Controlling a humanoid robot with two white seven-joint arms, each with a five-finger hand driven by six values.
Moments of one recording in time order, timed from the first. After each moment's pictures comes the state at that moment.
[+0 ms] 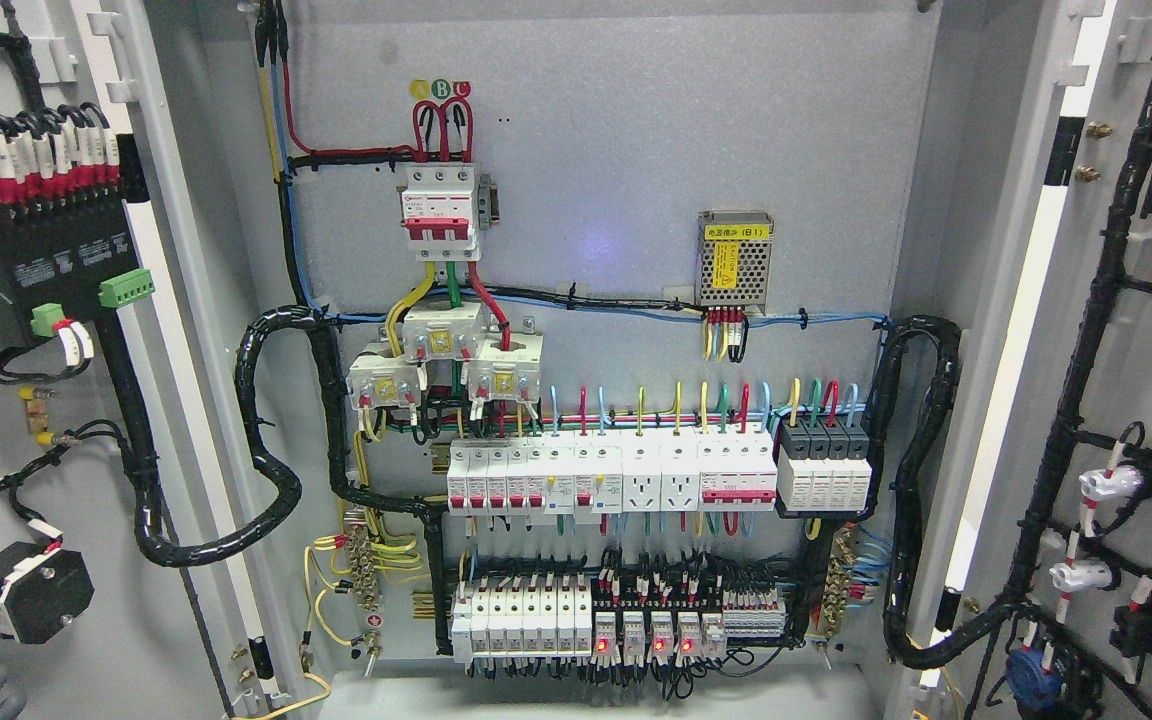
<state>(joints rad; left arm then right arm) 0.45 0.61 0.15 -2.00 0.83 -0.56 0.08 0.38 -0.20 -0.39 -2.05 -0.67 -0.37 0.36</state>
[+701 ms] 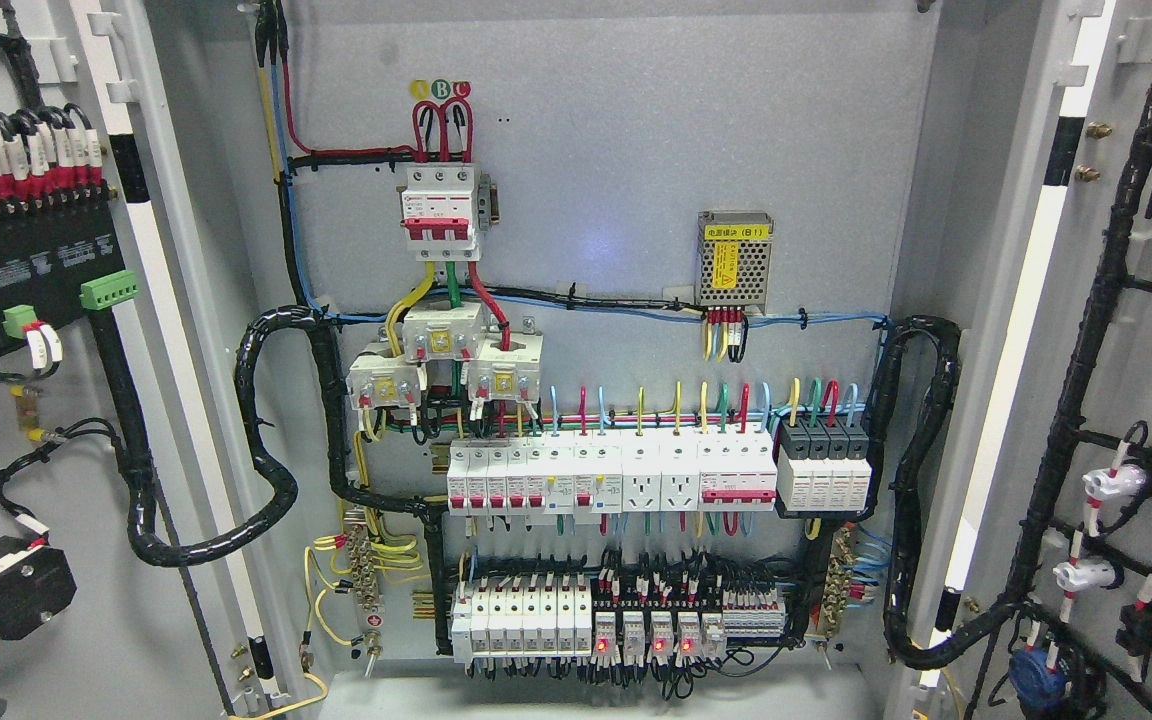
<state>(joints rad) 0.45 0.64 0.20 -1.96 0.91 -0.51 0.08 0.40 -0.20 -0.43 -2.05 -0.69 -0.38 0.37</state>
